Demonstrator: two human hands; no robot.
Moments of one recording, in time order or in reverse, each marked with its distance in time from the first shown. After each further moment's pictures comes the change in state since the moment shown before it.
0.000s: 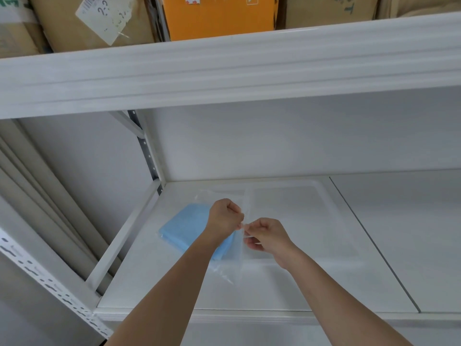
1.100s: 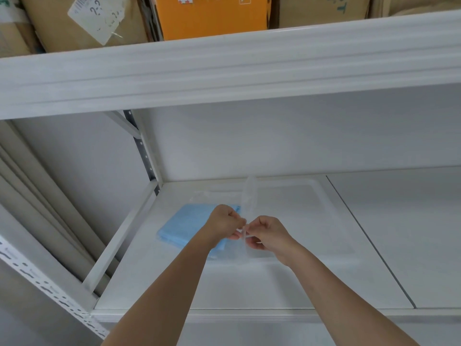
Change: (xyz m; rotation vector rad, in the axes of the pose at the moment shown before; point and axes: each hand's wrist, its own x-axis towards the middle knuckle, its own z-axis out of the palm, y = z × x) left_hand -0.001 0.003 0.001 0.058 -0.183 -0.116; right_hand -0.004 -0.006 -0.008 -0.053 -0.040 -0.007
